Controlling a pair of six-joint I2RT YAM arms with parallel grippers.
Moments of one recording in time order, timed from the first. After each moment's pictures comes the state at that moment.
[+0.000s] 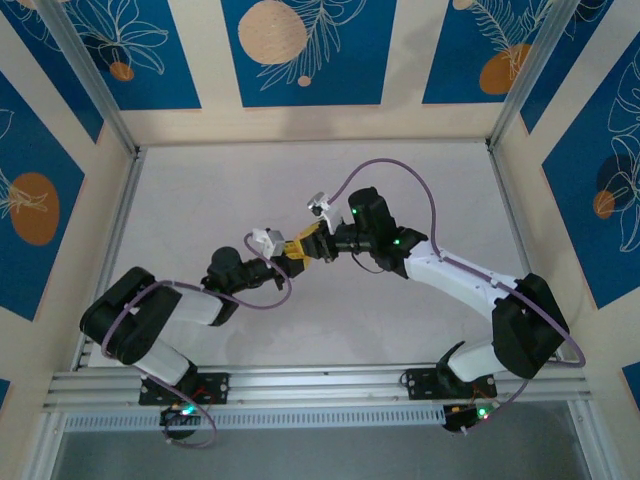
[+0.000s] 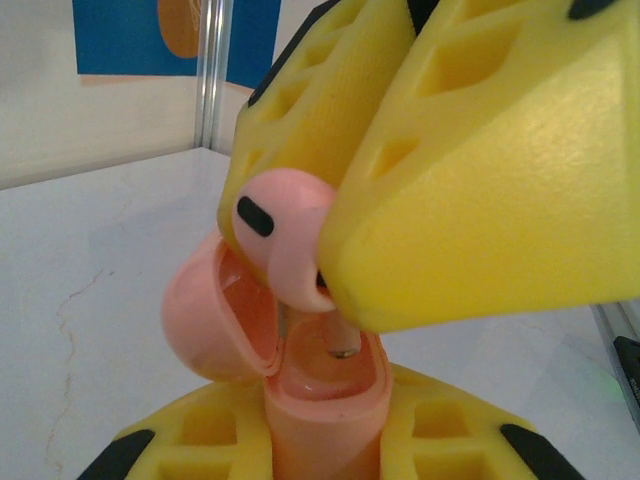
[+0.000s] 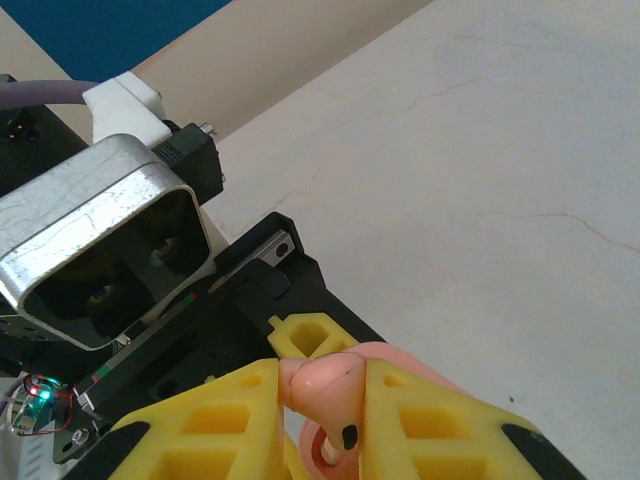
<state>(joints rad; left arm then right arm) -0.58 1.54 0.36 1.22 0.58 -0.21 0.69 1.41 0.97 -0.04 -0.55 0.13</state>
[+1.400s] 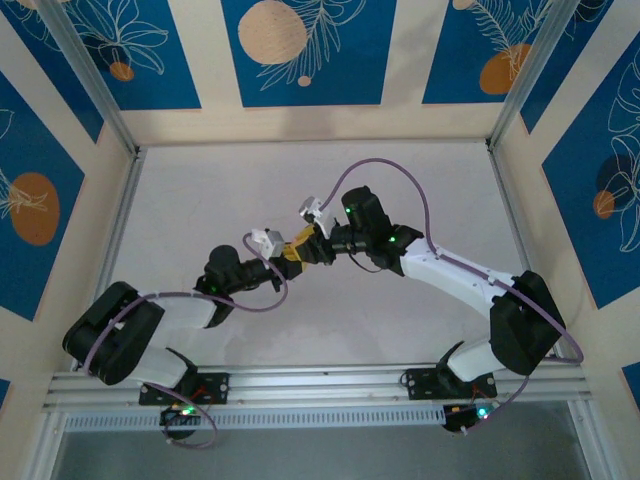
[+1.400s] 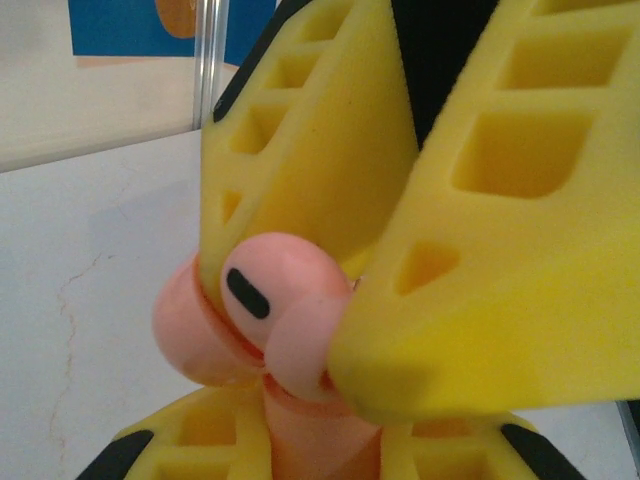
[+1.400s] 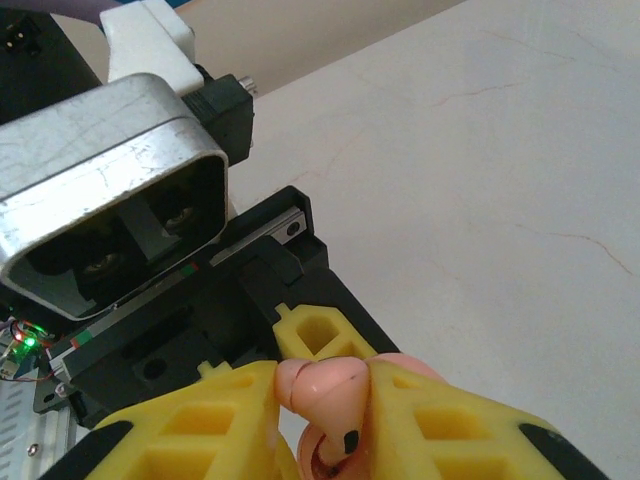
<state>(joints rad) -0.58 1.42 0.36 1.03 0.58 -0.18 0.72 1.44 1.01 -0.11 -0.57 -0.02</state>
